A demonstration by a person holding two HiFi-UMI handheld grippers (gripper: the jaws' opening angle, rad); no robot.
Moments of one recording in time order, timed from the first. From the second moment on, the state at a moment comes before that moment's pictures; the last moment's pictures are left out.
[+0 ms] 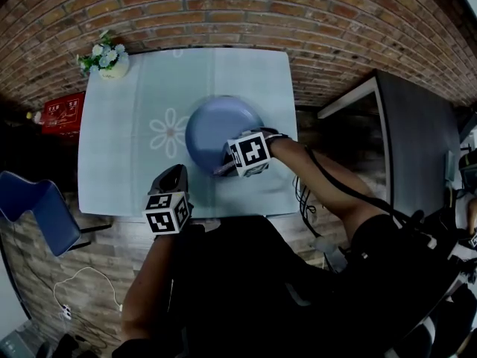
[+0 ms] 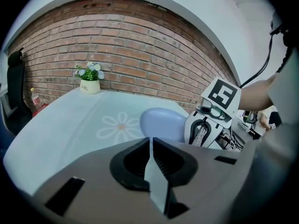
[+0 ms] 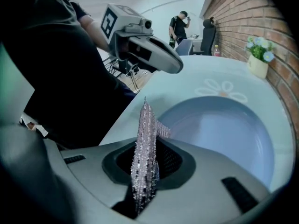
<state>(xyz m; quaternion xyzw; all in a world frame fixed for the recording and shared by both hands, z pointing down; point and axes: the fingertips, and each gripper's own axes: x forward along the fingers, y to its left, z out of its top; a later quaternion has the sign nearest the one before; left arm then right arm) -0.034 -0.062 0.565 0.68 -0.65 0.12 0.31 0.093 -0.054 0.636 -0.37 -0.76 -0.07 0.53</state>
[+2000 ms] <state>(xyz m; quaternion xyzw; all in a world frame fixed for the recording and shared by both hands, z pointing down) -0.048 -0.128 0.609 0.72 -0.56 0.18 0.36 0.069 -0.236 0.638 0.23 -0.85 0.10 0.47</state>
